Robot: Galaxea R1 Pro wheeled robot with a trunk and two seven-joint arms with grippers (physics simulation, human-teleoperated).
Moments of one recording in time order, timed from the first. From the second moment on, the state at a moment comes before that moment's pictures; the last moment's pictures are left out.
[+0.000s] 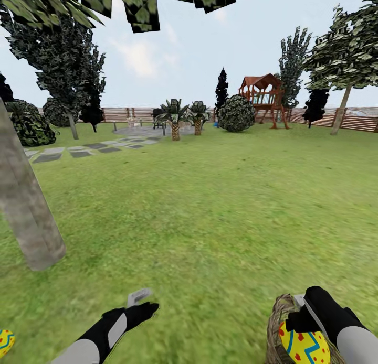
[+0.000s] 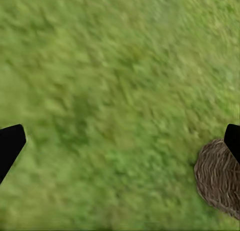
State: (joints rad) left arm -0.60 -0.06 0.22 -0.27 0.13 0.25 -0.17; right arm -0.62 -0.28 0.01 -0.46 0.19 0.83 0.28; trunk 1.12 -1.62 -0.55
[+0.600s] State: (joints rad) left arm -0.60 -0.02 0.22 -0.31 0.13 0.31 -0.21; right arm -0.62 -0.28 0.01 -0.46 0.19 0.83 0.28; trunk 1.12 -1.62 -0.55
